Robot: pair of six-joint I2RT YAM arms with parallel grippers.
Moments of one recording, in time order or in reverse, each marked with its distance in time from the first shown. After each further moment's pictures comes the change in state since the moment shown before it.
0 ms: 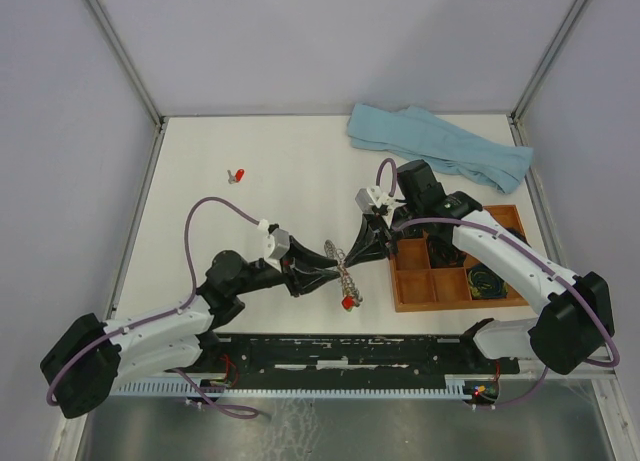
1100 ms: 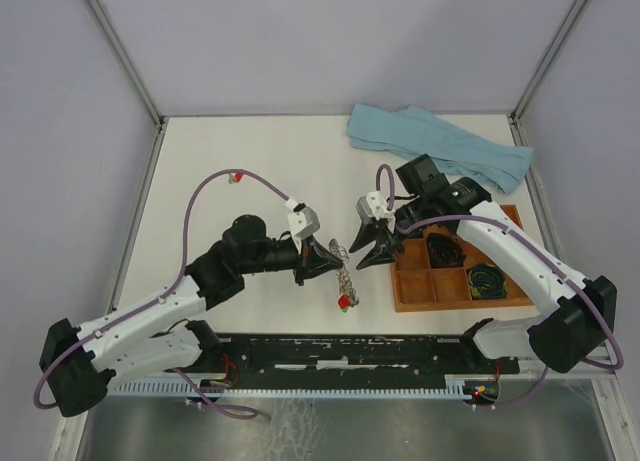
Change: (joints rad) left arm -0.030 -0.015 0.339 -0.702 -0.020 0.132; right arm 0.002 0.012 0.162 -0.374 0.175 -0.339
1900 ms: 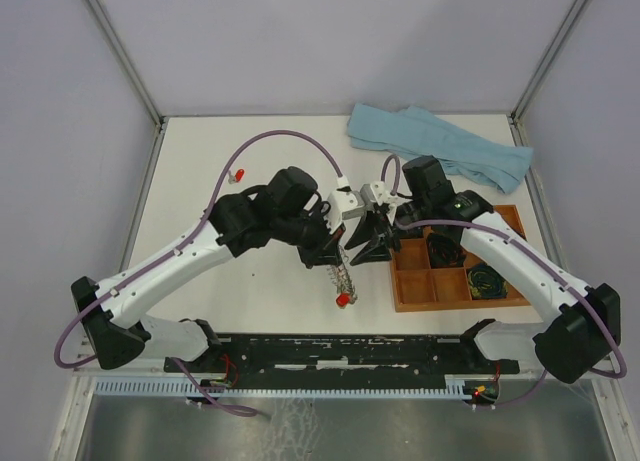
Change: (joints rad) left arm -0.064 0.386 0.769 -1.016 -0.075 0.244; right arm -0.020 -0.061 -0.110 0.296 -0.053 0.307
